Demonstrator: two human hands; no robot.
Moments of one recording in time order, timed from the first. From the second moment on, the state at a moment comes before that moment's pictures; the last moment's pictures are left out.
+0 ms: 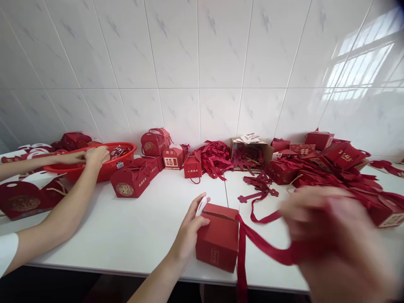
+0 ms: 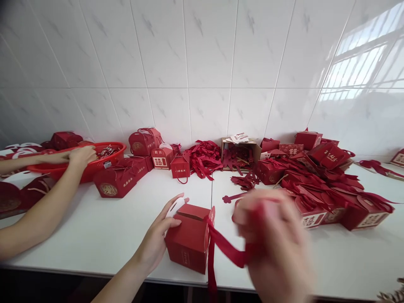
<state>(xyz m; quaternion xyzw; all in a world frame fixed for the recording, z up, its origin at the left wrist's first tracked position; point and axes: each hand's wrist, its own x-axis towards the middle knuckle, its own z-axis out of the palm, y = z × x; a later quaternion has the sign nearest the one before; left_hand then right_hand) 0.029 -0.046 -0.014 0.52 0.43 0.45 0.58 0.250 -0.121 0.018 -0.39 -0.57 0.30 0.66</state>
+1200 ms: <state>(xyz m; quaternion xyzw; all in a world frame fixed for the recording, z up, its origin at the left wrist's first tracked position) 0.037 -0.056 -0.017 0.42 0.39 0.50 0.65 0.172 -0.032 0.022 -0.48 -0.66 0.46 0.35</state>
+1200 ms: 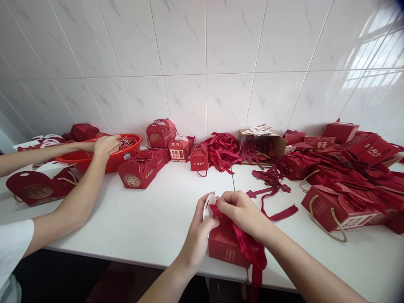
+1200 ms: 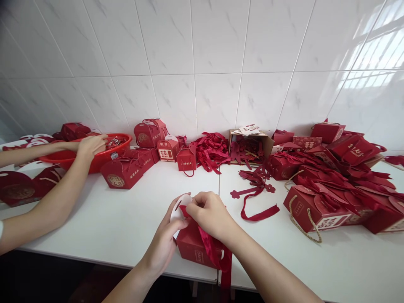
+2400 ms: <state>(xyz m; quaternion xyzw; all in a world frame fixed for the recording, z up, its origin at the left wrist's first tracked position) 0.020 -0.042 -0.004 0.60 0.46 0.48 0.44 0.167 -0.035 0.027 -0.46 -0.67 0.45 0.36</state>
